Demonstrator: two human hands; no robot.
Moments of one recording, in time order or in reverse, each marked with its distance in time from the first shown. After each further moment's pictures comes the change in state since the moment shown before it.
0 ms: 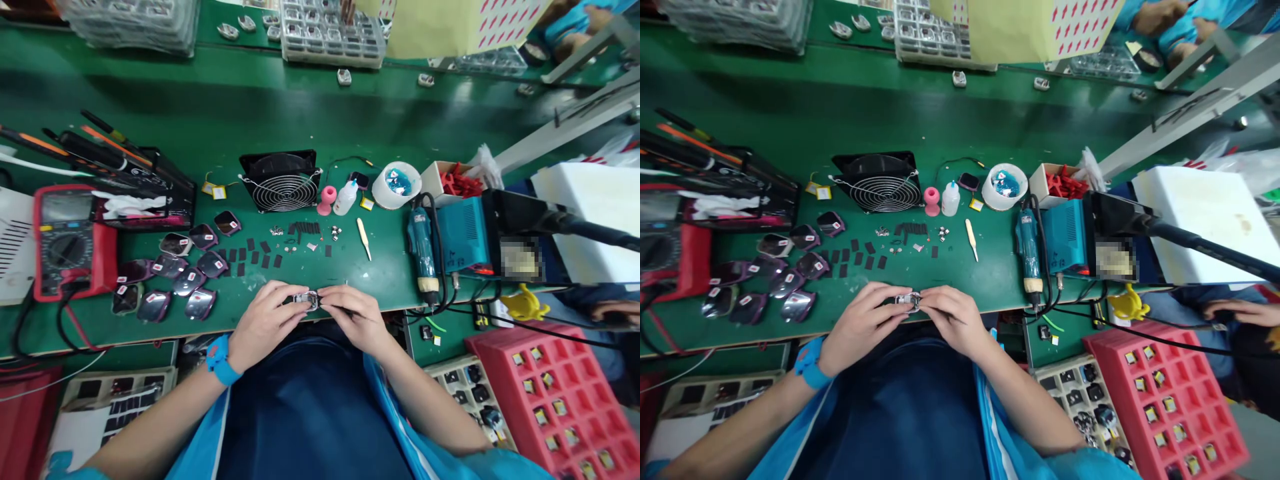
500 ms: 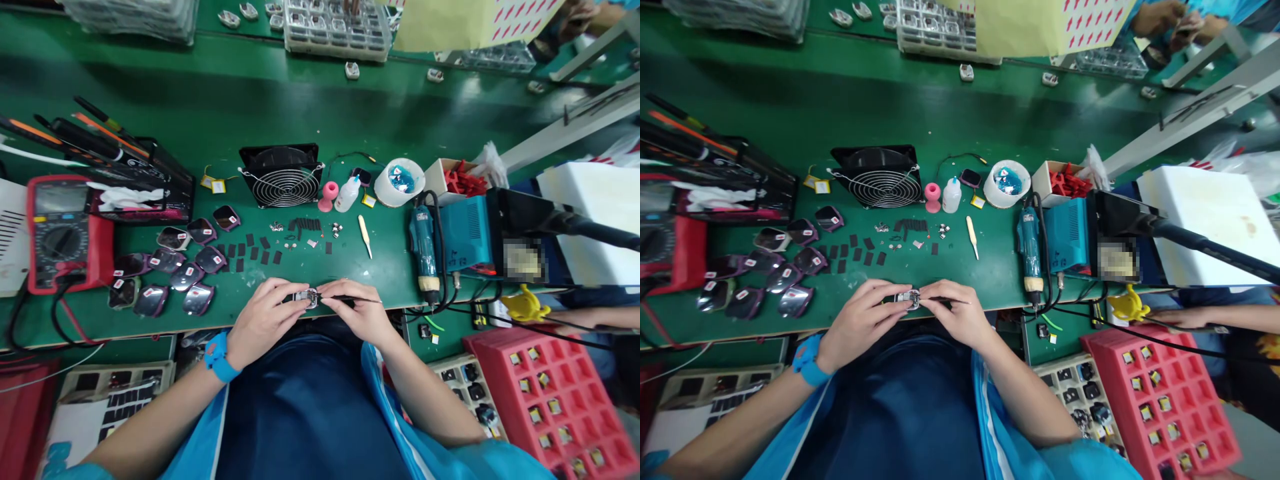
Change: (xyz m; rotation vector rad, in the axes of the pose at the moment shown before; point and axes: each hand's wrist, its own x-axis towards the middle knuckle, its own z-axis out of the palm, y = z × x) left_hand -0.003 -0.001 0.002 0.023 0.007 0.020; right_hand 0.009 0.003 -0.004 0.188 -0.006 0.167
